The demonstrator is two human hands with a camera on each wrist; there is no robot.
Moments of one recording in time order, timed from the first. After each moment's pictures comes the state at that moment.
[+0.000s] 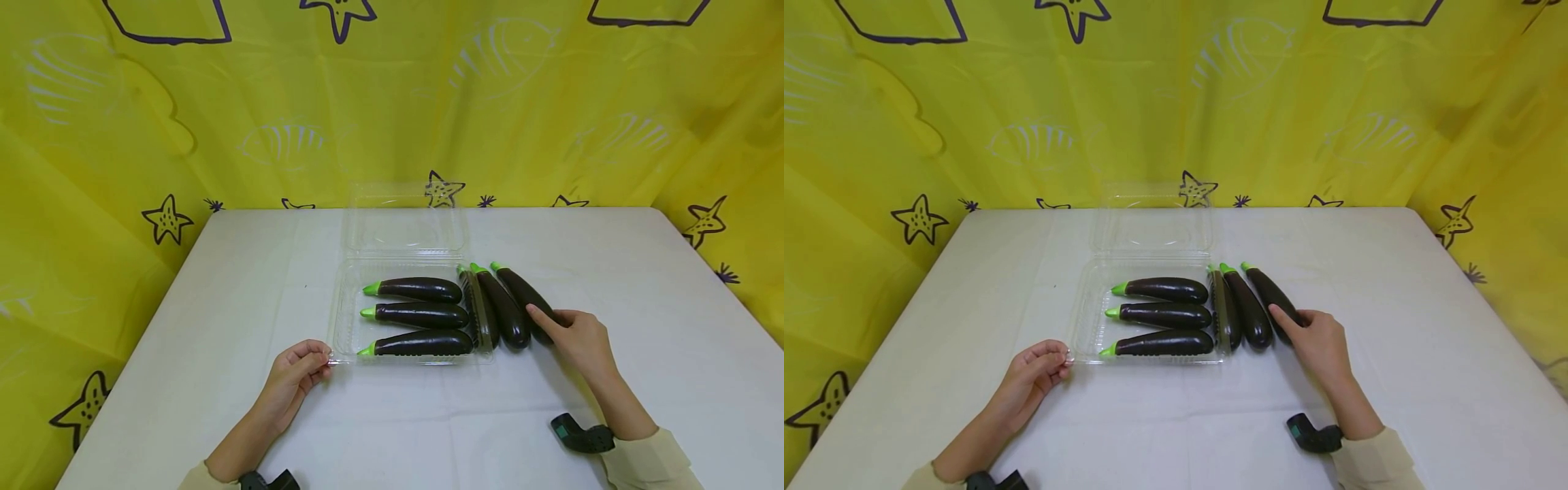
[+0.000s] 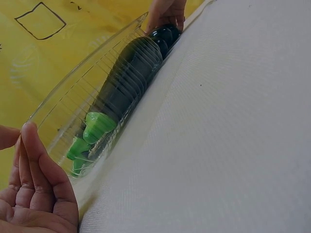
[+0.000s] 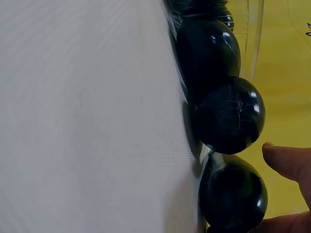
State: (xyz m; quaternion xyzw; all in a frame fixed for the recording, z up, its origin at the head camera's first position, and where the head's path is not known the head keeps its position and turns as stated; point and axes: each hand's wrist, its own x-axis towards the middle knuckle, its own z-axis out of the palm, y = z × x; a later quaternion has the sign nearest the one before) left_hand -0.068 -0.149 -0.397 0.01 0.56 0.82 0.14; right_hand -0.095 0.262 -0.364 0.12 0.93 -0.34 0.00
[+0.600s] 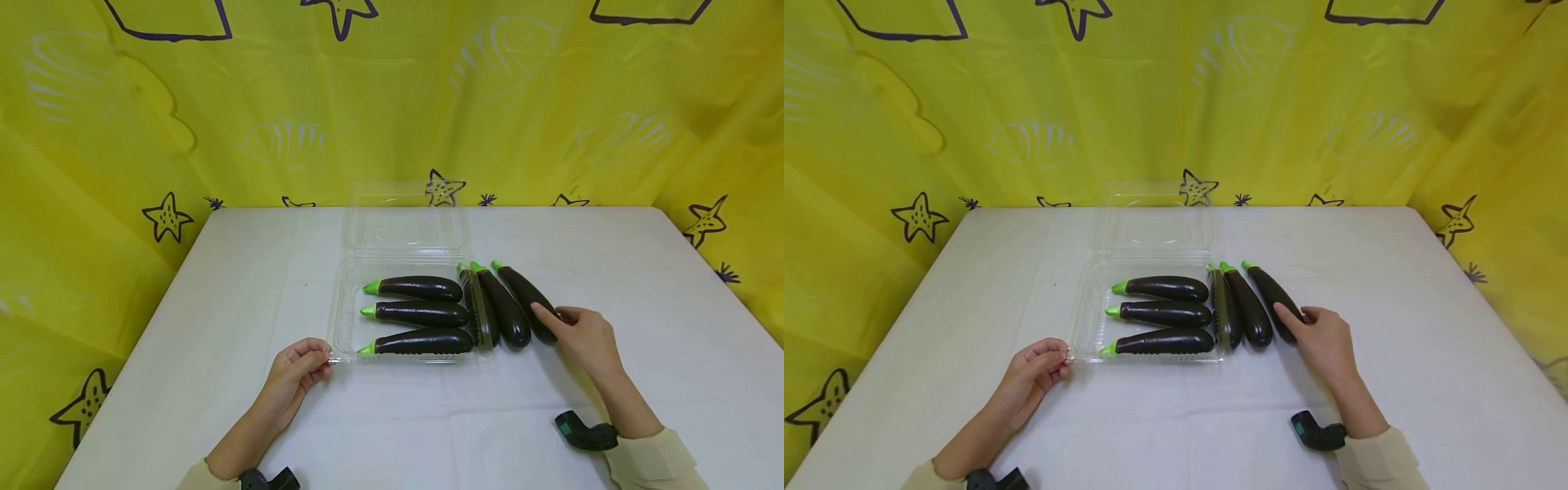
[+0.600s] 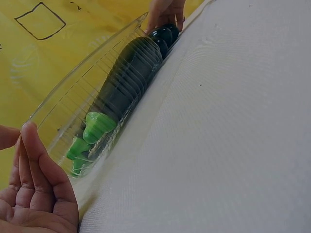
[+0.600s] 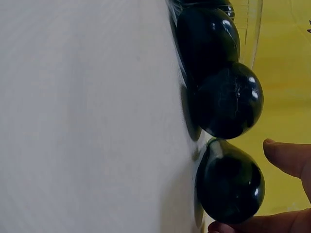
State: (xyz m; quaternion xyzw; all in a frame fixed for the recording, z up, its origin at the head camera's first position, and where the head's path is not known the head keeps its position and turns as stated) left_hand -0.068 -0.149 -0.398 0.02 0.56 0.82 0.14; right_hand -0.095 0.268 -0.362 0.12 0.94 -0.33 0.00
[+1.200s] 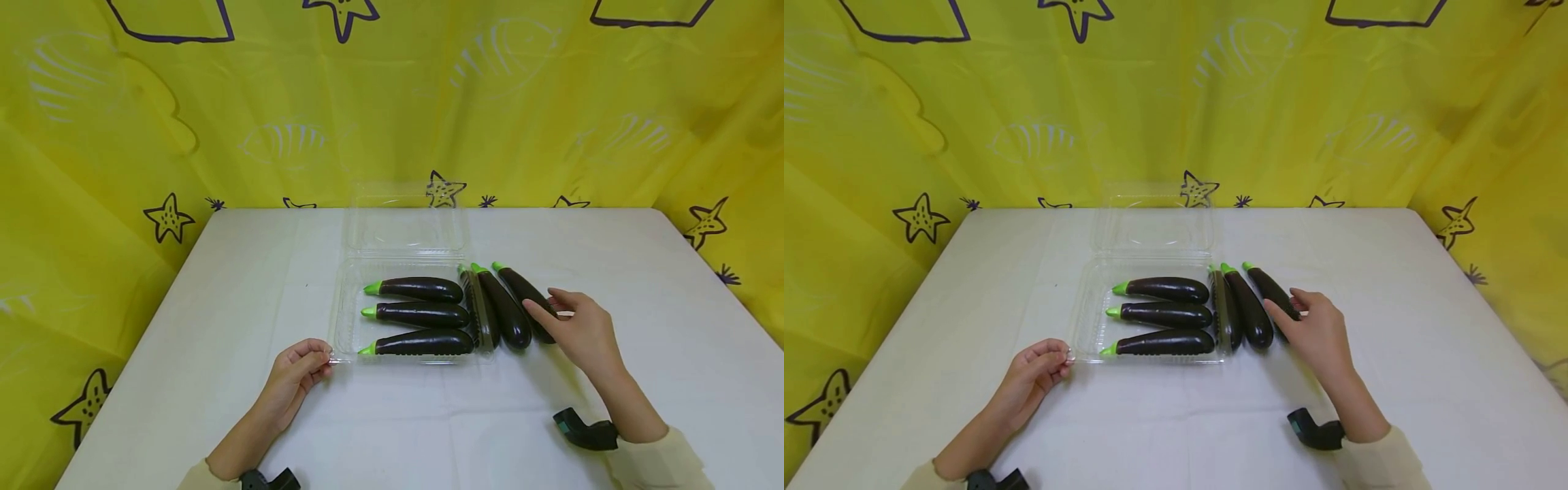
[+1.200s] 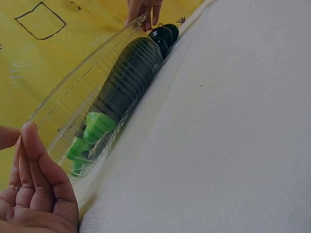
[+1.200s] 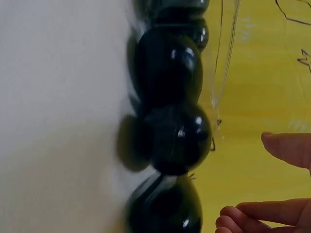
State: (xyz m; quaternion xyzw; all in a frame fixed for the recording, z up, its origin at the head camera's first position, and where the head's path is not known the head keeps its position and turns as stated) left_hand -0.068 -0.149 -0.398 0.02 0.56 0.82 0.14; right_hand -0.092 0.246 -0.338 0.05 0.93 -0.34 -0.09
